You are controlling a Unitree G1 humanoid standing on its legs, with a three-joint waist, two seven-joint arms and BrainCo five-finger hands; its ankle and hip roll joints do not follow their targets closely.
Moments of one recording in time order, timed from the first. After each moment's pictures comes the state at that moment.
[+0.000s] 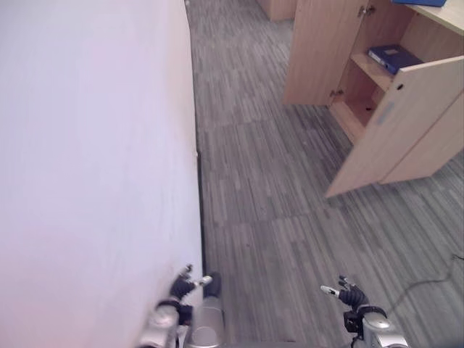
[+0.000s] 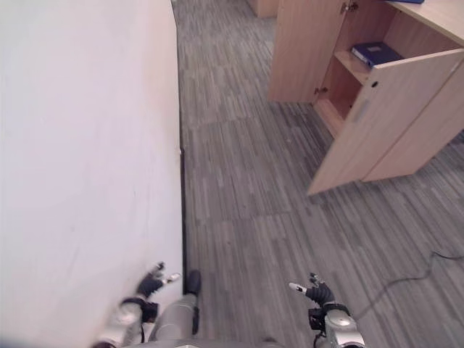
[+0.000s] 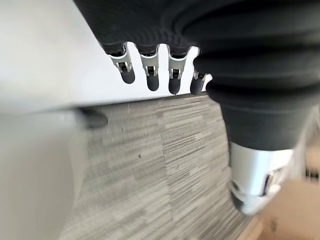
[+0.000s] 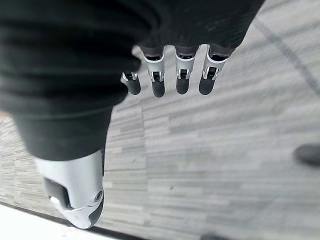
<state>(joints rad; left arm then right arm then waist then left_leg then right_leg) 0.07 0.06 -0.07 0.84 -0.15 -0.16 0.04 0.04 -0.36 0.12 0.94 0.26 -0.10 0.02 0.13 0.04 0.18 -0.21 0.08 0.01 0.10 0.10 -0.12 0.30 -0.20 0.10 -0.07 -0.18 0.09</state>
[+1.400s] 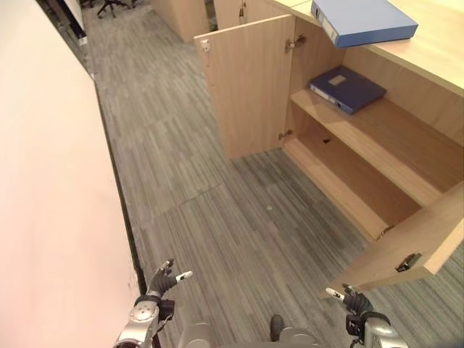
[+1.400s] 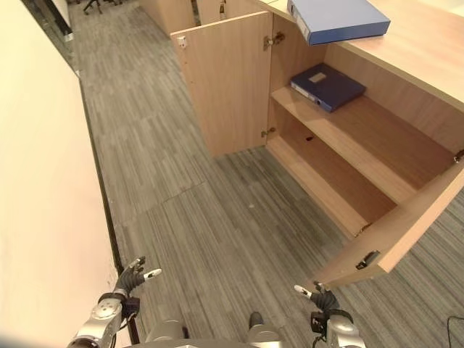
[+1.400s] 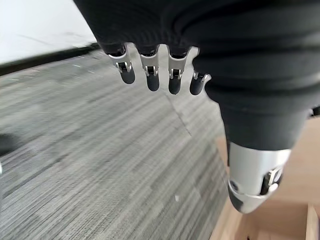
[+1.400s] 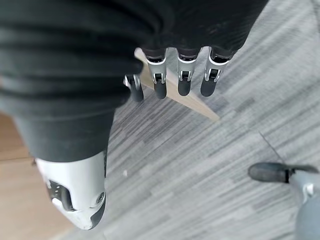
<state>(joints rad) 0.02 0.28 -0.14 0.84 -0.18 -0.16 0.03 0.03 -0.37 0.03 1.00 0.33 -0.08 -0.01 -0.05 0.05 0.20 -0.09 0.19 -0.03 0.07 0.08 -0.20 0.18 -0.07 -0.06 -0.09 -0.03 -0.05</state>
